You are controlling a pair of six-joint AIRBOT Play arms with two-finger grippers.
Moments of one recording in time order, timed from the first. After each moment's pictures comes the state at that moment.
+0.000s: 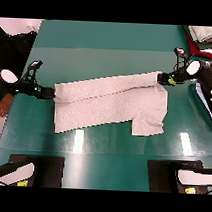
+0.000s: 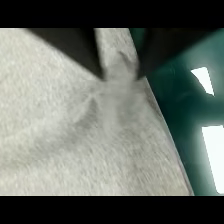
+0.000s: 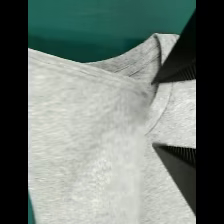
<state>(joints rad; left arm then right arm) 0.09 -1.23 0.94 1.16 -1.02 -1.23 0.01 -1.47 1.27 -1.41 0.93 1.60</state>
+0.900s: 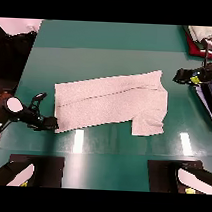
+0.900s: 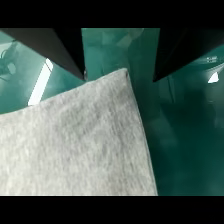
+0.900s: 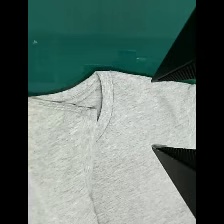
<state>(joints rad) 0.01 -0.94 0.55 1.25 -1.20 -1.52 -0.07 -1.20 1.26 -1.41 1.16 1.60</state>
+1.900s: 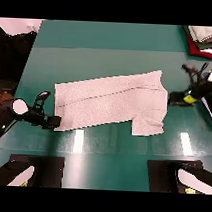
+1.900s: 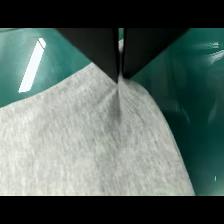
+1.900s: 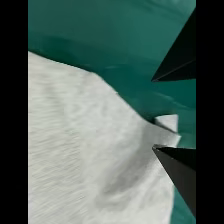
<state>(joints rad) -0.10 -0.93 0.57 1.27 -1.14 -1.59 -0.05 -1.19 1.07 -1.42 1.44 1.54</state>
